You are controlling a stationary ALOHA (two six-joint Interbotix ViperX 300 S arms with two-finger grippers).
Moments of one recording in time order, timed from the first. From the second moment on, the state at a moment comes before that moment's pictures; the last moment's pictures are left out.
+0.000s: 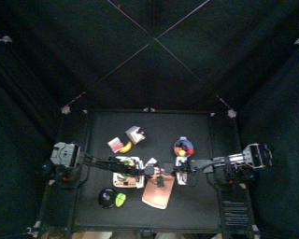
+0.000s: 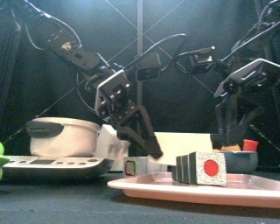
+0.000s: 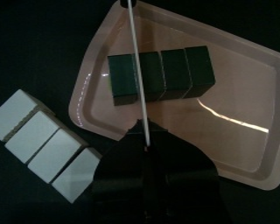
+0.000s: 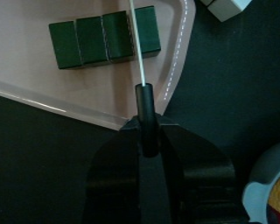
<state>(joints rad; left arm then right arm) -0.10 0.25 0.52 0.00 0.11 -0.13 0.00 -0.20 0.82 -0.02 0.51 0.04</state>
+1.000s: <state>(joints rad) -0.10 0.29 0.52 0.00 0.09 -0.13 0.00 -0.16 0.83 -0.02 0.50 0.04</state>
